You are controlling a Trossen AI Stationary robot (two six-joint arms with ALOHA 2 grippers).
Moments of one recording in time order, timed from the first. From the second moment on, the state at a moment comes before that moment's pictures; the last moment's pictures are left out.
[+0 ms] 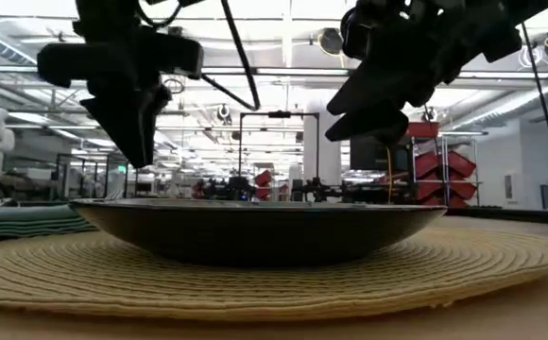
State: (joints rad) left arm -0.20 1.58 1.07 -0.88 -0.19 -0.26; right arm 0.23 1.53 0.74 0.20 0.05 0.49
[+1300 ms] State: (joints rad) left arm -0.11 1.78 1.07 -0.77 -0.03 -0.09; right arm -0.03 1.73 0.74 0.10 -0.03 0.42
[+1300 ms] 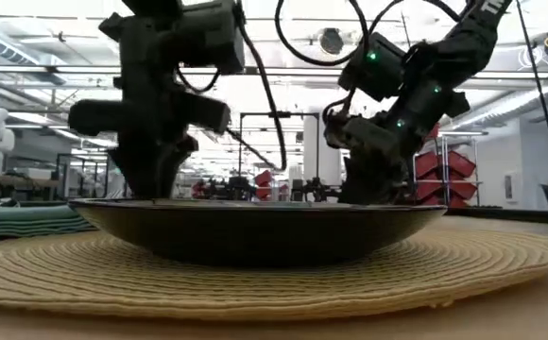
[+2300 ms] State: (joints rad) left arm -0.11 1.80 1.09 -0.86 -0.08 -0.10; right arm -0.01 1.71 0.75 -0.03 -0.08 0.44
